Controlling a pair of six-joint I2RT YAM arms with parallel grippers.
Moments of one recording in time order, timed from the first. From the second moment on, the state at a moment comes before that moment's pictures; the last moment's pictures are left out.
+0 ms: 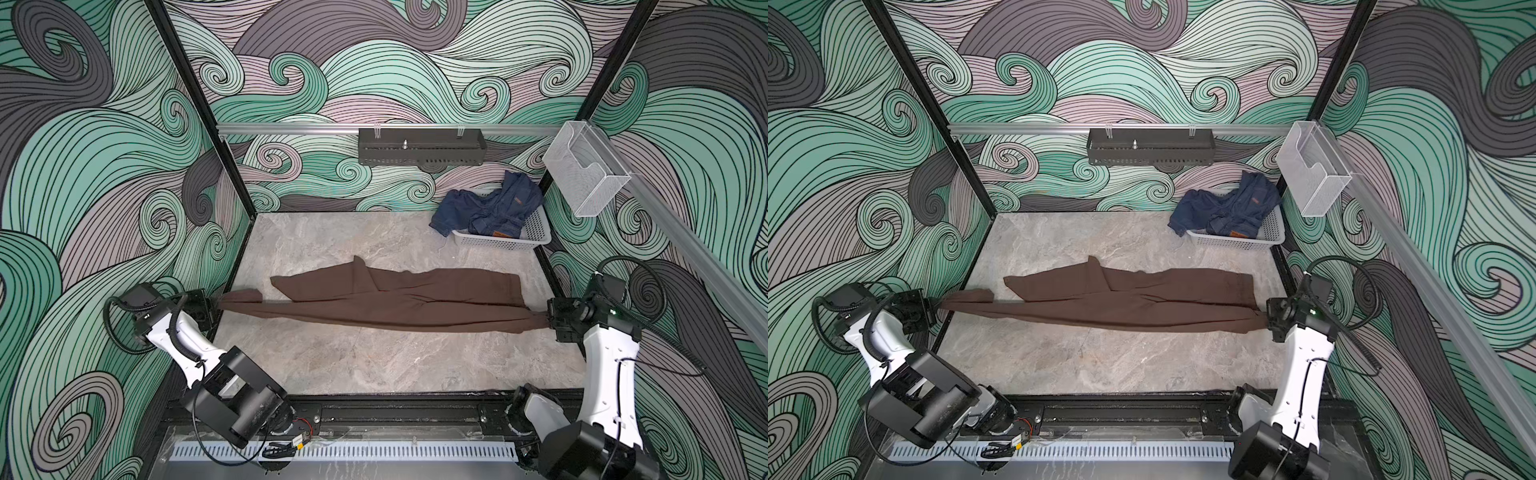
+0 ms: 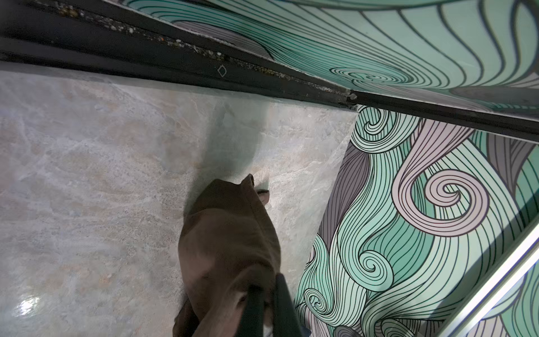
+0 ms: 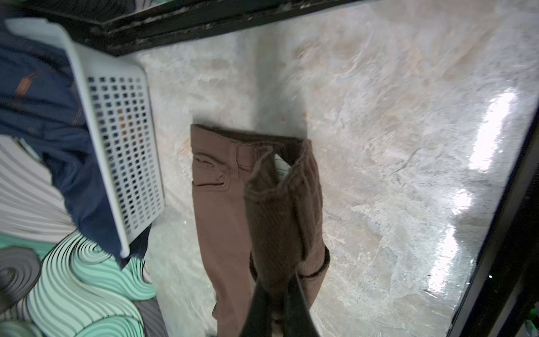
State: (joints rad) left arm 0.99 1.24 1.01 -0.80 0.57 -0.95; right arm -0.54 0.98 0.91 -1.04 -0.13 1.06
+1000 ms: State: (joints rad) left arm 0.59 1.83 2.24 -0.85 0.46 -1.14; right arm -0.32 1.65 1.92 -0.94 -0.31 1.27
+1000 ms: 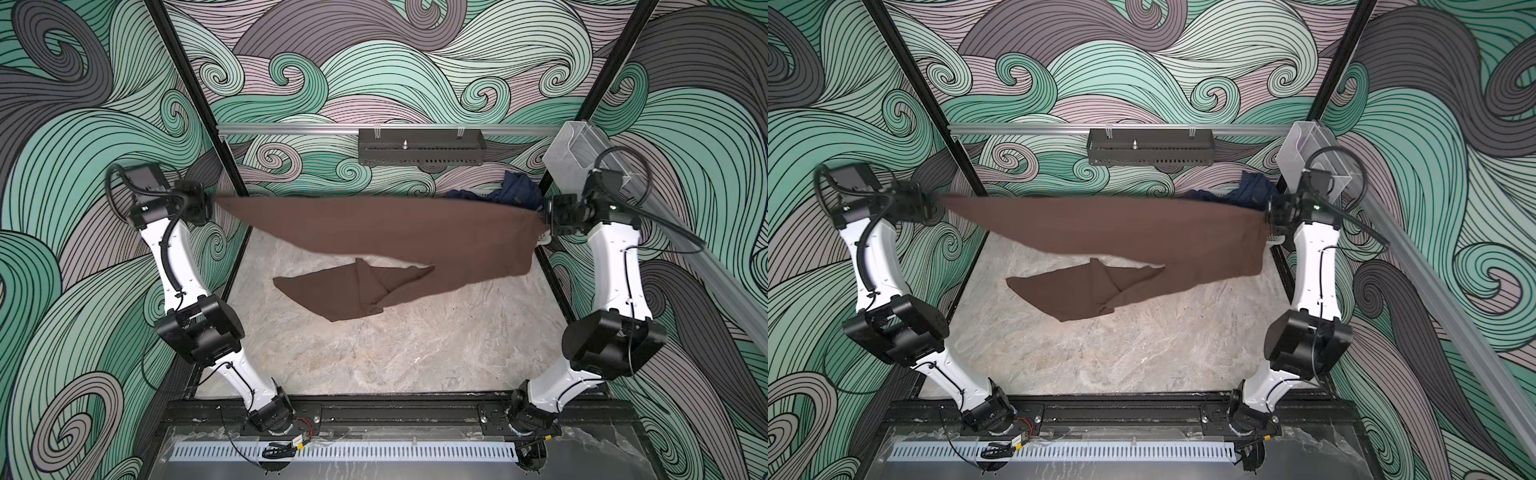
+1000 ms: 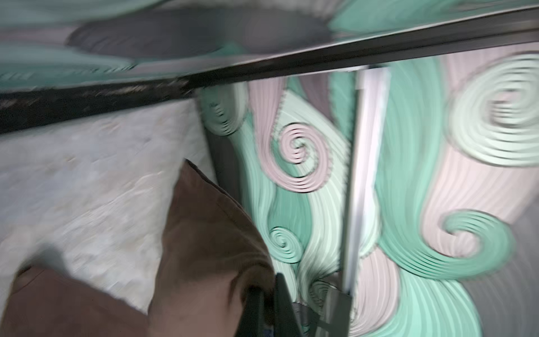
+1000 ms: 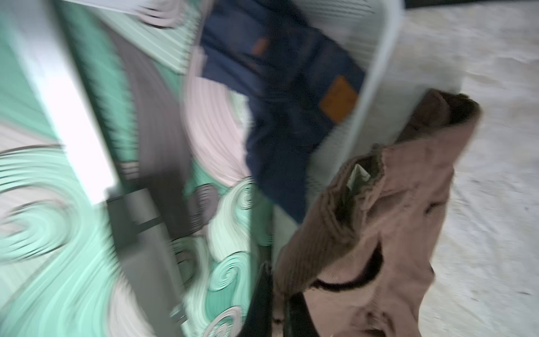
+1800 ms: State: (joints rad) left arm 0.94 1.20 1.01 -0.90 0.41 -0.87; right arm -0.62 1.14 0.85 -0.99 -0.14 0.97
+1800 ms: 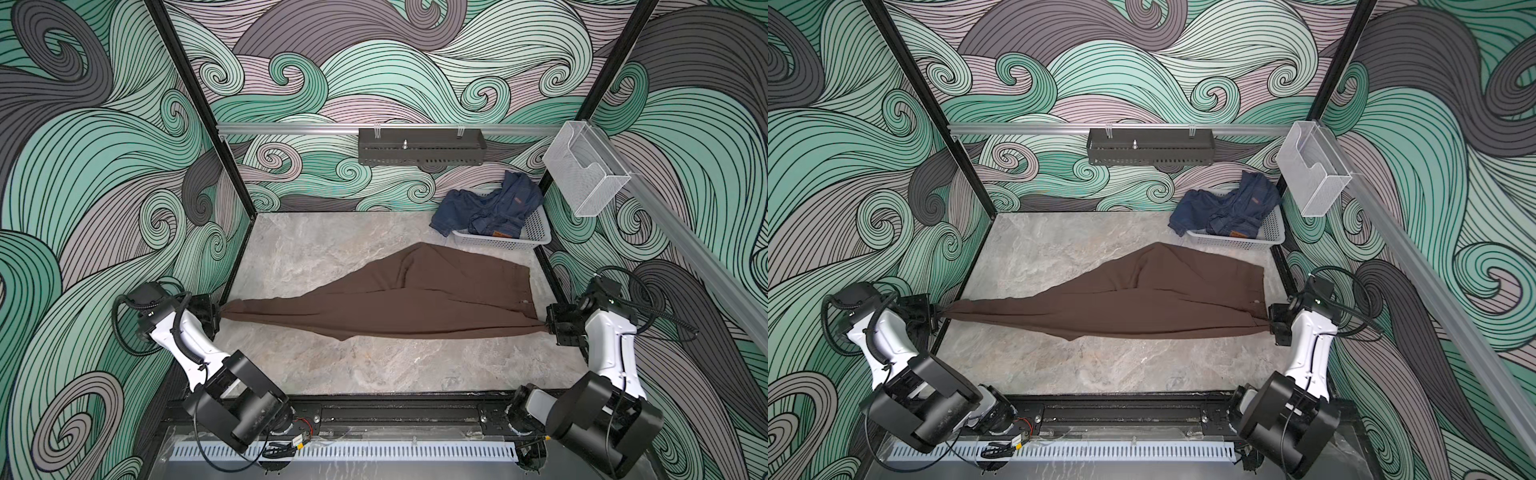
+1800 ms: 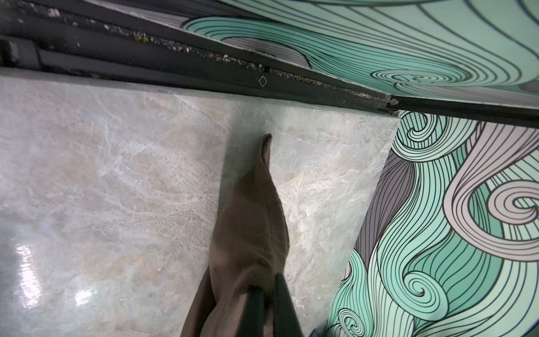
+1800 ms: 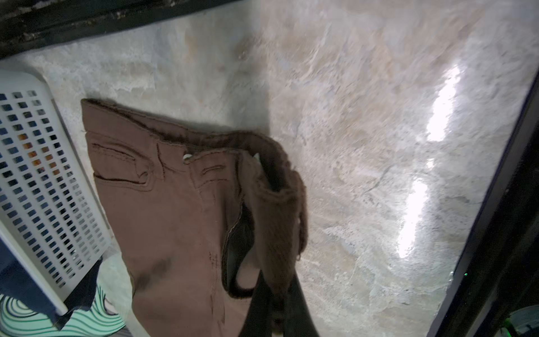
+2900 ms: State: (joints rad) left arm 0.78 1.09 0.98 -0.91 0.34 -0.79; right arm -0.34 1.00 0.88 -1.02 -0.04 0.92
